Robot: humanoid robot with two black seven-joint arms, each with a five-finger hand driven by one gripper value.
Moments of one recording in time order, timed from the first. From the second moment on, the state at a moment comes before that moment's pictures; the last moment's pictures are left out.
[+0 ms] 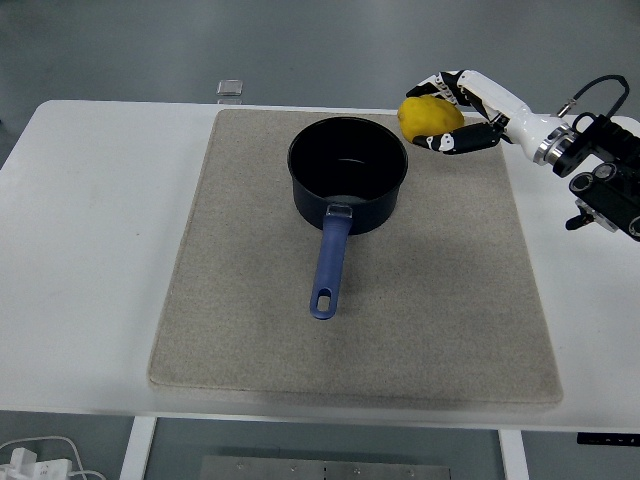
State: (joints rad) left arm -0.10 0.00 -0.05 -0.21 -0.05 -0.13 0.14; right arm 1.10 -0.29 0.25 0.62 -0.88 0.07 0.55
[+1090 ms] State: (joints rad) left arm -0.10 0.00 -0.06 -0.20 -0.05 -0.13 0.14; right arm 1.11 -0.07 0.22 0.55 -0.88 0.00 0.48
